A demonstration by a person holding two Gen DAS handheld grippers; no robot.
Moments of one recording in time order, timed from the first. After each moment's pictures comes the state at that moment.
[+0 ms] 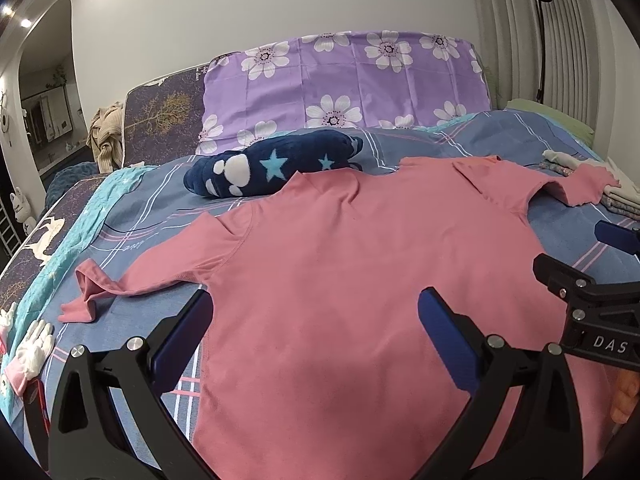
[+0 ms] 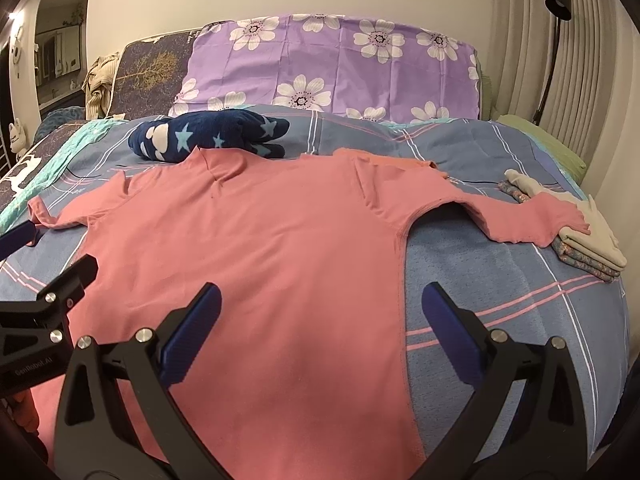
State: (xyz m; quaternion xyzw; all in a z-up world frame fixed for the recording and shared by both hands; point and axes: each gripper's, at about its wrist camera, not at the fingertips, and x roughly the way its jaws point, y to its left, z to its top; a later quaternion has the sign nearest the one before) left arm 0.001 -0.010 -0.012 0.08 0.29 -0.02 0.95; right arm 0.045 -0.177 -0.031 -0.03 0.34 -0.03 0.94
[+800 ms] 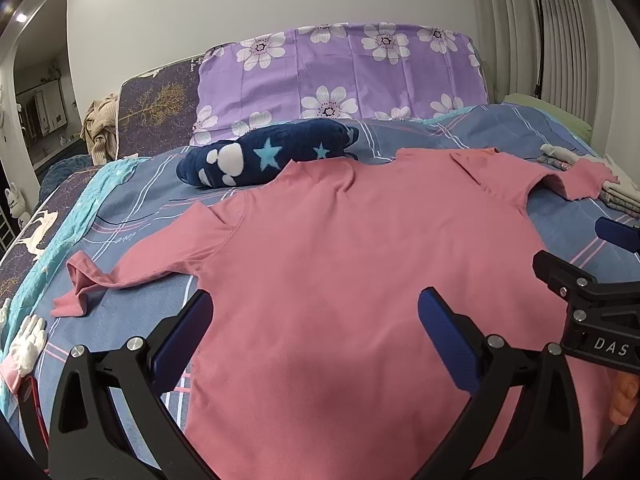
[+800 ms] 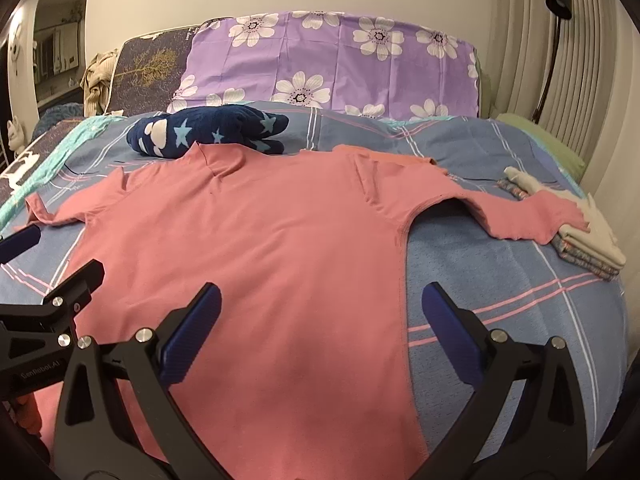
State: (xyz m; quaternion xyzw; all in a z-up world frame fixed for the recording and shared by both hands) left arm 0.005 -0.010 -0.021 0.07 0.31 -0.03 0.95; right arm 0.046 -0.175 -0.035 -0.04 0.34 -0.03 0.94
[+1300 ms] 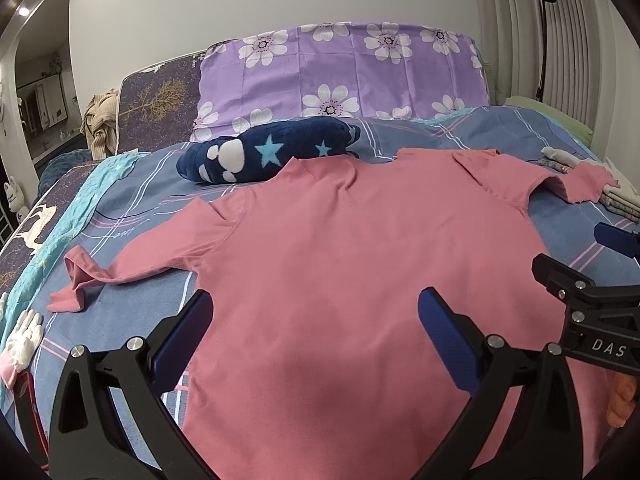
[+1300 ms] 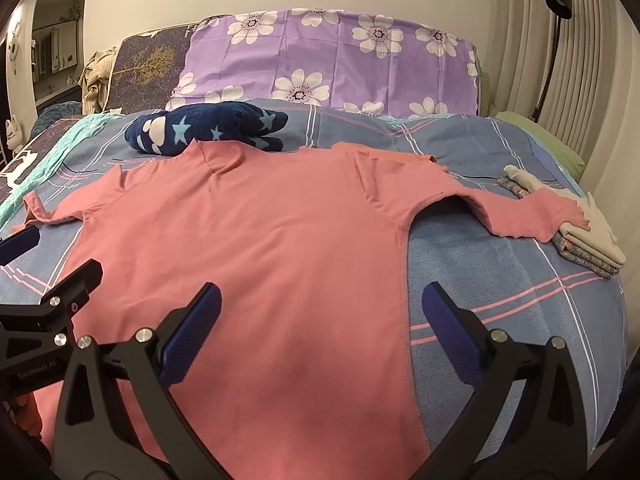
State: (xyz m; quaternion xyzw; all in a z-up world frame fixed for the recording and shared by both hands) left arm 0.007 -0.009 -0.024 0.07 0.31 -0.03 0.95; right arm 0.048 -0.176 -0.037 -0.03 0.34 -0.03 0.94
